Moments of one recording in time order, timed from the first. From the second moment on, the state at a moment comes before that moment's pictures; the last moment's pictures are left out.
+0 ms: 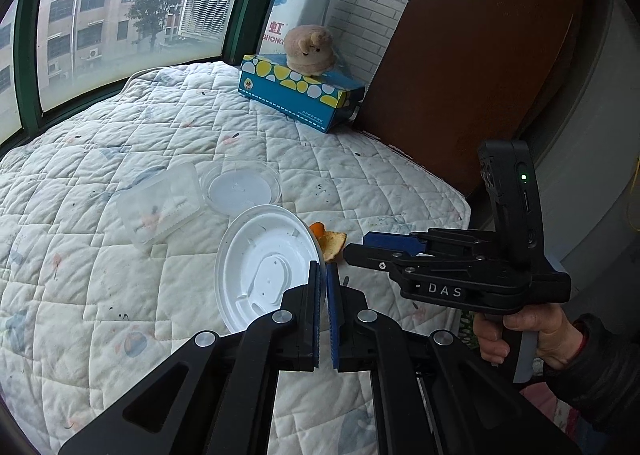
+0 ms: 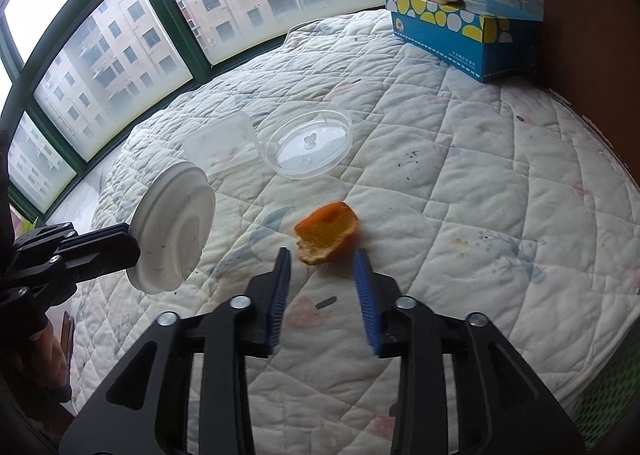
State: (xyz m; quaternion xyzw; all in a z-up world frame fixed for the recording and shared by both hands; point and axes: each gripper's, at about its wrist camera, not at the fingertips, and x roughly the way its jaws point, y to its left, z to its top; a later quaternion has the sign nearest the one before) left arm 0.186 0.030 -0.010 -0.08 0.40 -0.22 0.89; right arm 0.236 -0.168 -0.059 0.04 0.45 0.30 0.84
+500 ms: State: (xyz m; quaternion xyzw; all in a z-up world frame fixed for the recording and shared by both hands) left arm 0.191 0.057 -0.013 -0.09 0.40 -0.20 0.89; right arm 0.261 -0.137 -0.087 0.06 0.48 0.26 0.83
